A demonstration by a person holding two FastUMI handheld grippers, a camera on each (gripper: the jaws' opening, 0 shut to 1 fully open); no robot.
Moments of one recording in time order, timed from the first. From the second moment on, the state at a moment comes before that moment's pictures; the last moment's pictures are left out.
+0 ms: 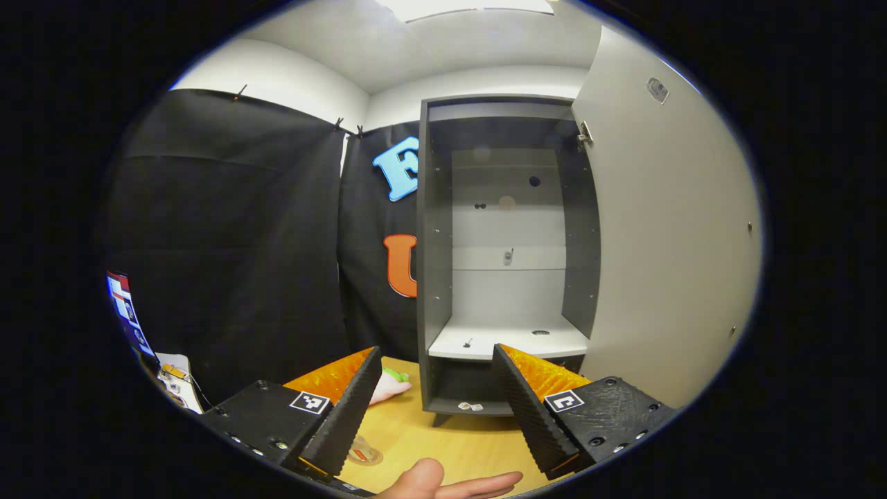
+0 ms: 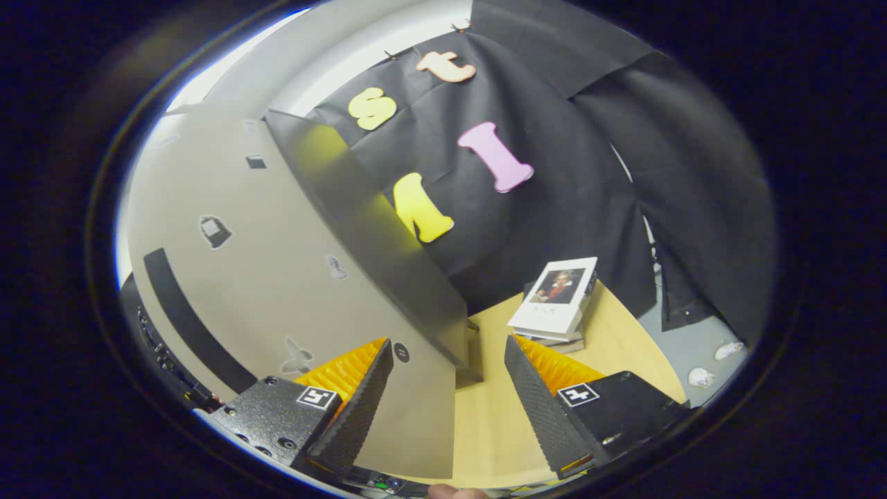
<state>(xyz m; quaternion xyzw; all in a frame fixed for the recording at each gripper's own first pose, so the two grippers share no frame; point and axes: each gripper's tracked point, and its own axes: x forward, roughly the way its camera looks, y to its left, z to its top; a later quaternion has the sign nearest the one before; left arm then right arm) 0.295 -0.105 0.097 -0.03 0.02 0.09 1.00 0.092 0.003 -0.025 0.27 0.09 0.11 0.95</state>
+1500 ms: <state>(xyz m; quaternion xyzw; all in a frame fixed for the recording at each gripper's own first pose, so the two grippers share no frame) 0.313 -0.100 0.065 0.01 0.06 0.02 1.00 0.020 0.161 0.082 0.03 0.03 0.28 0.96</state>
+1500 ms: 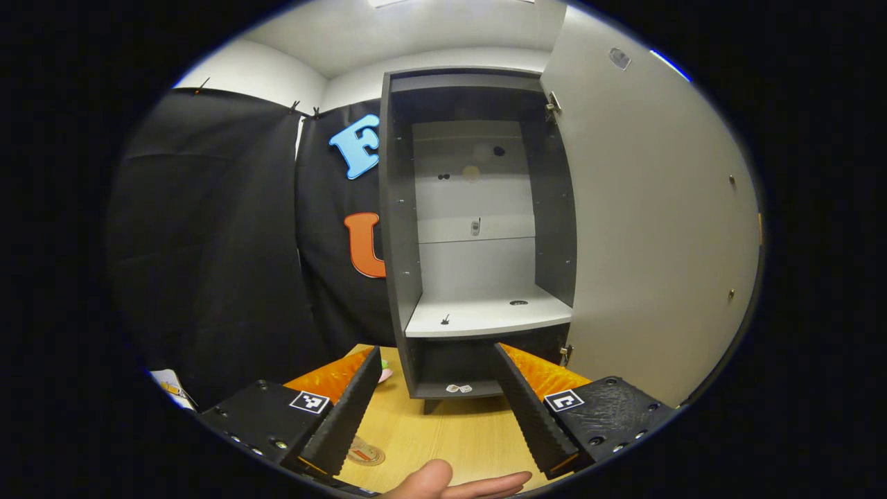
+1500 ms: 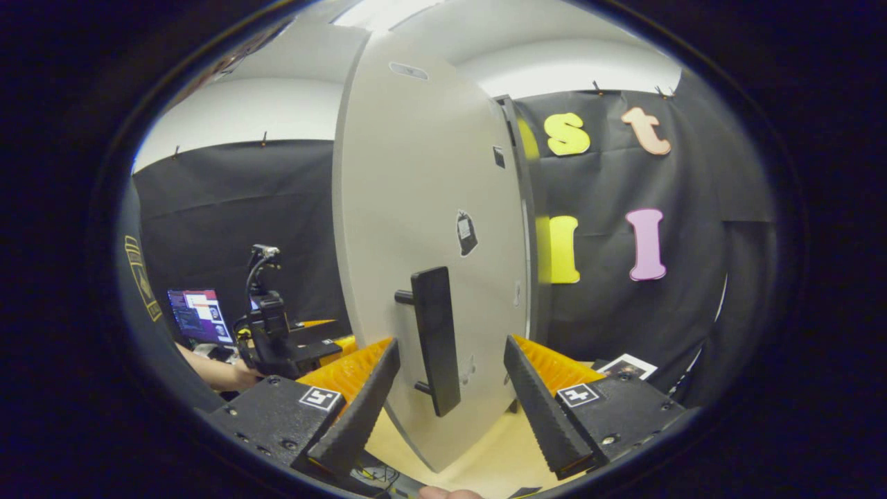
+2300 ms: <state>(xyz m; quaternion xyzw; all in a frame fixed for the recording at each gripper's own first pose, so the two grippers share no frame) 0.300 -0.018 0.035 -0.02 0.08 0.11 0.99 0.046 0.214 0.087 0.02 0.04 0.29 0.96</state>
